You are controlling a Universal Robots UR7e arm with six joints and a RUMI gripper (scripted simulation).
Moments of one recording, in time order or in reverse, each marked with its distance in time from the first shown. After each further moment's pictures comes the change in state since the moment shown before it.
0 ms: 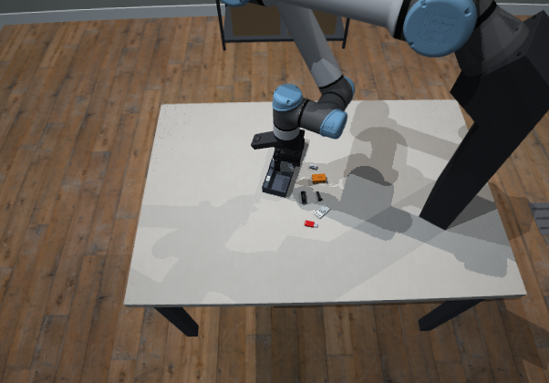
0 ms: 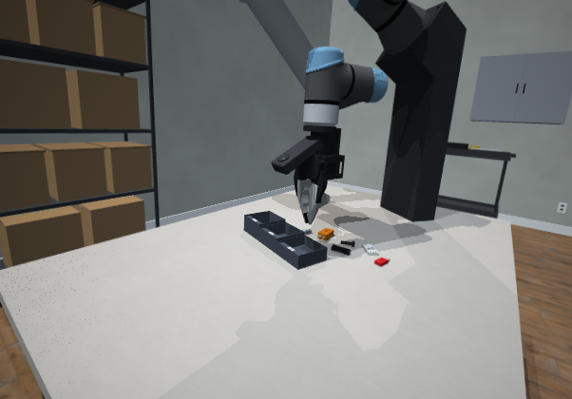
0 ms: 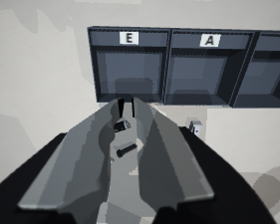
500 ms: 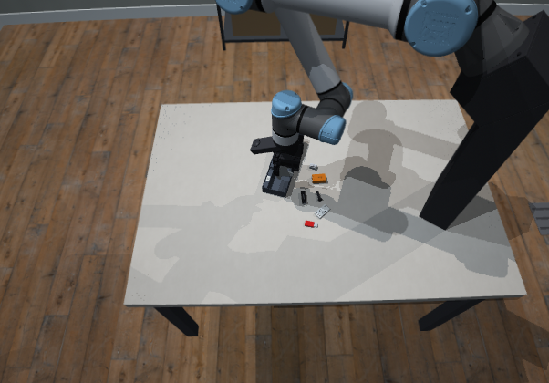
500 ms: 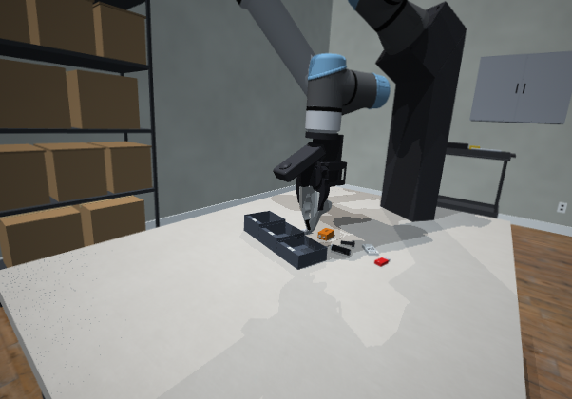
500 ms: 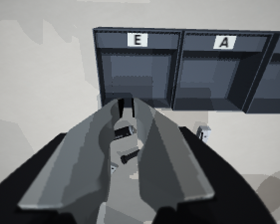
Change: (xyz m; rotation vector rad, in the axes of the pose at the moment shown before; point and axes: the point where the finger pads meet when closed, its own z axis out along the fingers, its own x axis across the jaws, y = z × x) arm -0.008 -0.001 0.014 -0.001 0.002 0.001
